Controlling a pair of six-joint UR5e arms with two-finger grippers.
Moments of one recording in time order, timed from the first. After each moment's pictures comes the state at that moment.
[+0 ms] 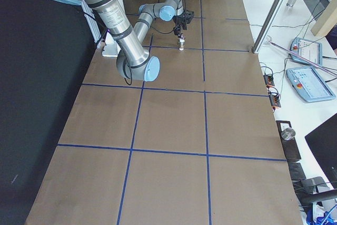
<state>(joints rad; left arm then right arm) -0.50 -1.96 -2.08 -1.58 -1.82 -1.26 0.48 -0.85 1.84 -1.63 1.72 1.68</state>
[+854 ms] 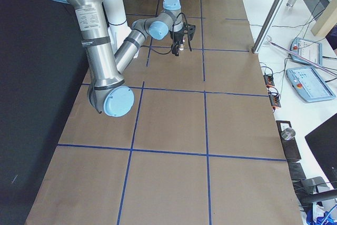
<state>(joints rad) -0.56 -1.71 -2.20 -1.58 -1.87 -1.01 0.89 -1.45 2.21 -1.62 2.09 1.10</state>
